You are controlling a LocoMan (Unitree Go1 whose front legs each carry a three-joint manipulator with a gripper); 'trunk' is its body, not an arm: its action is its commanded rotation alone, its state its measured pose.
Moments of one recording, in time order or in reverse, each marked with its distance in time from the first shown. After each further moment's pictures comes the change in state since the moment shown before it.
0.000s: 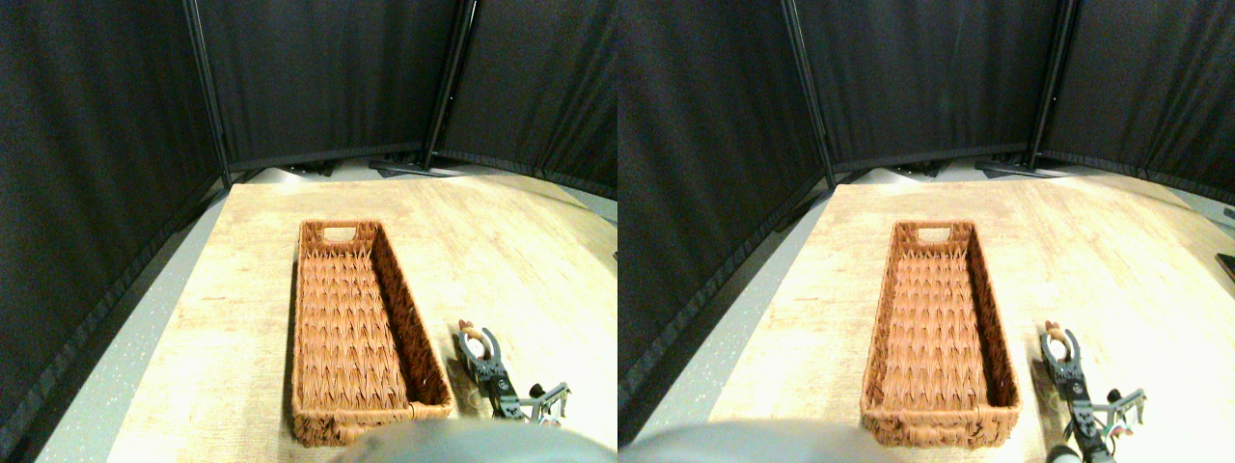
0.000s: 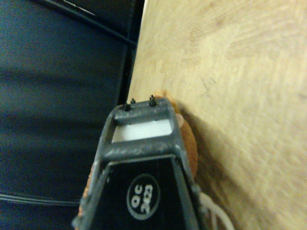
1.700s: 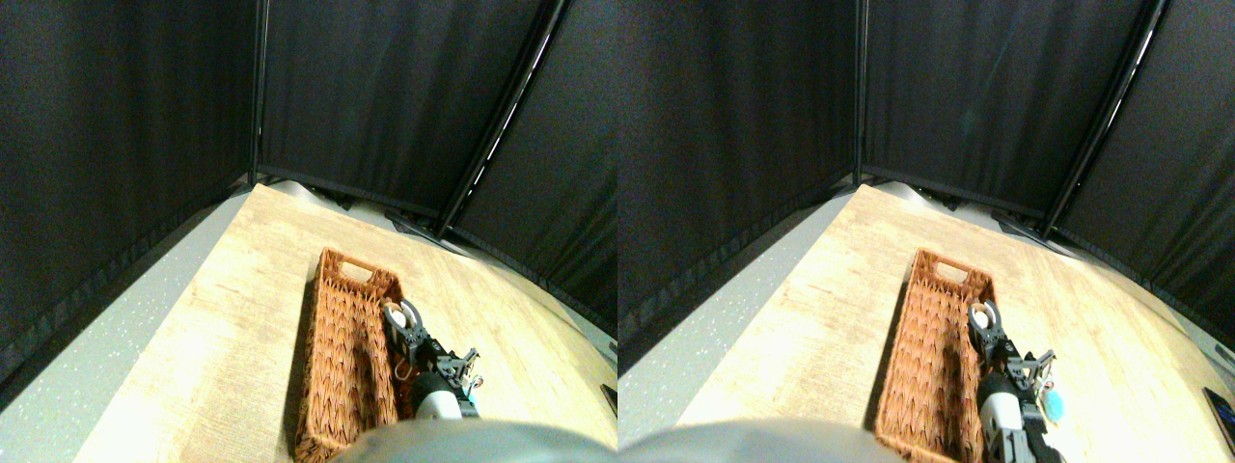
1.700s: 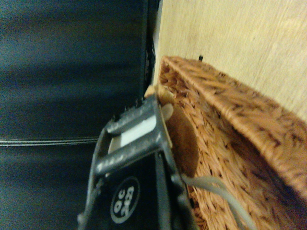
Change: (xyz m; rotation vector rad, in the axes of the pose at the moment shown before) right arm -0.001 0.123 -0.112 0.009 0.529 0.071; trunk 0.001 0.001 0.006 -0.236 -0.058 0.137
